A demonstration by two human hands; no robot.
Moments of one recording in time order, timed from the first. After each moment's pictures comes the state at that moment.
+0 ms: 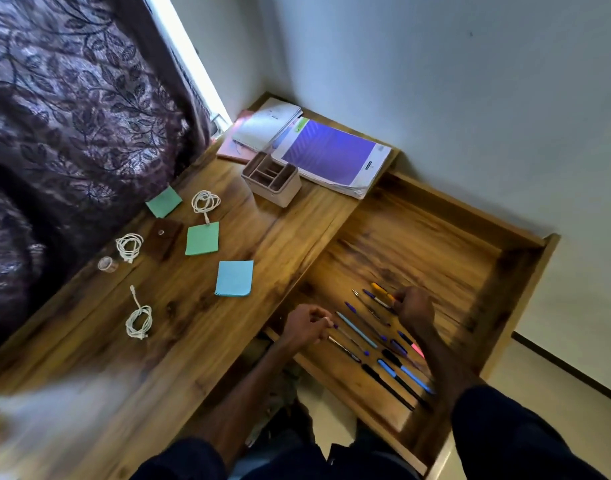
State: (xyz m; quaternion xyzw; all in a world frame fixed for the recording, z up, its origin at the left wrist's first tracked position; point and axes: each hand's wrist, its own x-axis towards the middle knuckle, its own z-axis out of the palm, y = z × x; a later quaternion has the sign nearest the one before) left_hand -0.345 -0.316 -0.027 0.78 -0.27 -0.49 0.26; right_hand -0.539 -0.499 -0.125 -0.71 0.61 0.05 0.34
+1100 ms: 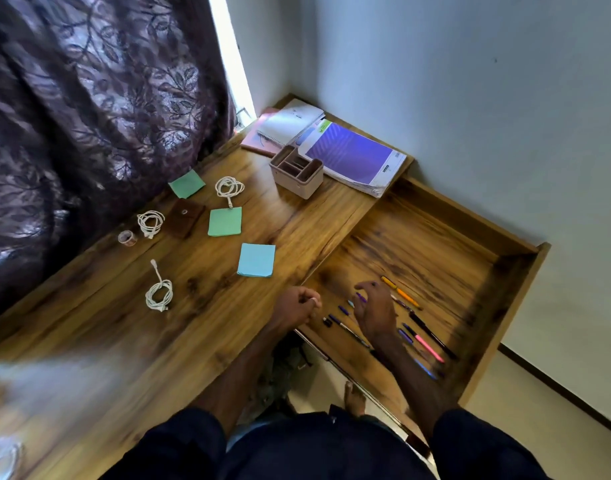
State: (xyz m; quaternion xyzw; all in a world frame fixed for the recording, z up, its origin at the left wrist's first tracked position) left_hand -0.300 -0.257 -0.006 0.78 -0.29 -0.44 0.34; right_hand -0.473 -0.375 -0.064 -0.81 0.47 -0.17 0.30
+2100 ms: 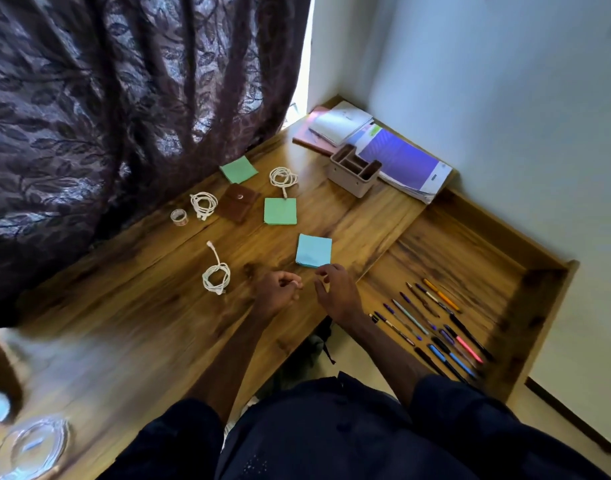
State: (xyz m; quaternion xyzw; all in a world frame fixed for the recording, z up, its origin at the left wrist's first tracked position) left_hand -0.146 -0.136 -0.011 0.79 -0.20 -0.40 0.42; right_hand -0.277 -0.245 -0.021 -0.86 0.38 -0.12 0.31
